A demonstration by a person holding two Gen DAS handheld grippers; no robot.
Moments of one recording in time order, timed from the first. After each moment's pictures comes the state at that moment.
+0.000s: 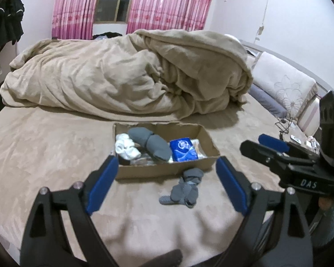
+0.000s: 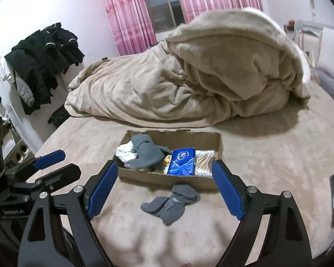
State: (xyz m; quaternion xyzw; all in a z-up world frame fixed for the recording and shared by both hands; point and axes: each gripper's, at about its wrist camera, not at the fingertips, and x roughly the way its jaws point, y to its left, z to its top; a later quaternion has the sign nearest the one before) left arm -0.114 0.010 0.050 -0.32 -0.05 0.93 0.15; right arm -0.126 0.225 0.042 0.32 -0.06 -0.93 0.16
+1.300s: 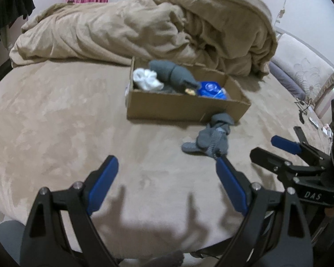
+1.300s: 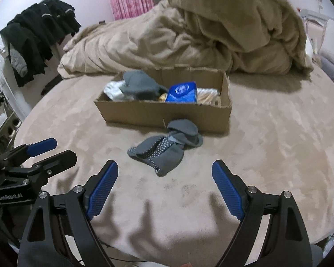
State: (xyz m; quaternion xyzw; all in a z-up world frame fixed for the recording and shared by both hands) left arm -0.103 0.002 -0.065 -0.41 -0.06 0.90 0.10; right arm -0.108 0.210 -0.062 0.40 -0.03 -0.90 0.15
